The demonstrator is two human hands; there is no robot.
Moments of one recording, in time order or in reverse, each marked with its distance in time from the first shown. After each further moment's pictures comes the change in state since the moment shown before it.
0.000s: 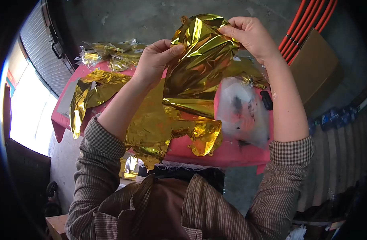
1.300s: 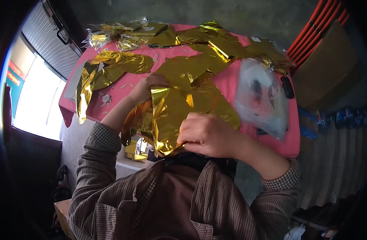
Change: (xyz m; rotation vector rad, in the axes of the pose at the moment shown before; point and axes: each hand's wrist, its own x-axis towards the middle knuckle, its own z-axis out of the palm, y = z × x) left_hand -0.092 -0.119 -0.166 1.057 -0.338 0.128; right_hand -0.137 0.033 0.153 0.011 -0.538 -0.526
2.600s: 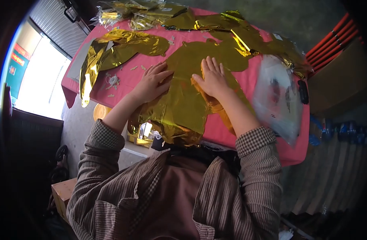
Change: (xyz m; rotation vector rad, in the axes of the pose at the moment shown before) left_hand -0.048 0.029 -0.007 0.404 -0.028 -0.220; right_hand 0.041 0.186 0.068 -0.547 0.024 0.773
